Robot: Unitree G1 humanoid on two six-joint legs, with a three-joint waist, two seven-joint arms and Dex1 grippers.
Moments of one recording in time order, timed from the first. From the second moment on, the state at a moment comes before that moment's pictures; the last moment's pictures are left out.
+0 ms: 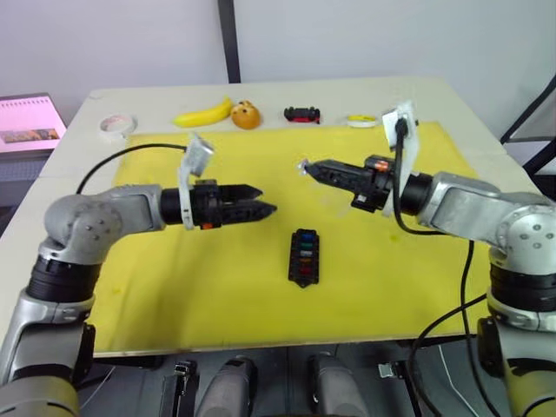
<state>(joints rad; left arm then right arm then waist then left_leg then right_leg) -0.66 0.79 -0.15 -0.12 -0.97 0.86 -0.91 -0.70 -0.79 -0.02 -0.34 1.40 1.10 0.20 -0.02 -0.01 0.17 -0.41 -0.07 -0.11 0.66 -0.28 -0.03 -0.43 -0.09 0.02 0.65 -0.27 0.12</state>
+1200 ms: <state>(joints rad) -0.63 0.57 -0.35 0.04 -0.26 0.21 -1.19 -0.73 -0.83 0.41 -0.21 0.27 0.63 1.03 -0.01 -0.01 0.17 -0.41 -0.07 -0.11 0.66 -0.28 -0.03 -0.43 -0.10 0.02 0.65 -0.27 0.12</state>
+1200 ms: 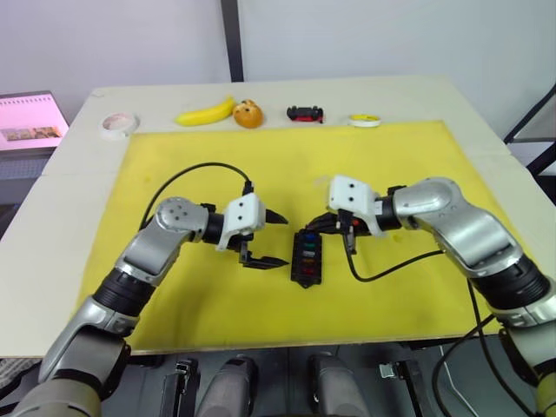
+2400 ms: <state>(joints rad) -0.63 0.54 -0.34 0.04 -0.23 0.22 -1.20 -0.72 -0.80 0.37 -0.21 0.22 0.67 1.09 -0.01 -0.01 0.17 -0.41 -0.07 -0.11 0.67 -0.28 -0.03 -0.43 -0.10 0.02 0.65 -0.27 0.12</state>
